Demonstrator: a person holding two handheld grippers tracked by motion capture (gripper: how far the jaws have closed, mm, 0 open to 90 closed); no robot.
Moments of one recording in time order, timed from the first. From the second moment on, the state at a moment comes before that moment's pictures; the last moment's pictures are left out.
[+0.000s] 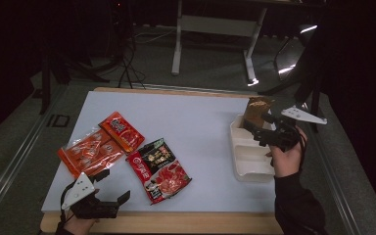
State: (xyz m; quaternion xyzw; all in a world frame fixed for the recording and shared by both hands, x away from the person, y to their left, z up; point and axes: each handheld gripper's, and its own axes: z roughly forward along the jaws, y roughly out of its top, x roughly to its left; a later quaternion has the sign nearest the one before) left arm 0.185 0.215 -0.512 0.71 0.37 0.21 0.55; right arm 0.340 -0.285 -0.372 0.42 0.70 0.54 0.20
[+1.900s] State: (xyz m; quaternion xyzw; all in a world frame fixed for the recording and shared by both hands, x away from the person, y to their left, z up) left arm 0.243 0.182 -0.525 0.82 0.45 0.19 0.29; right arm 0.255 -0.248 -0.403 0.29 0.77 0.54 0.18
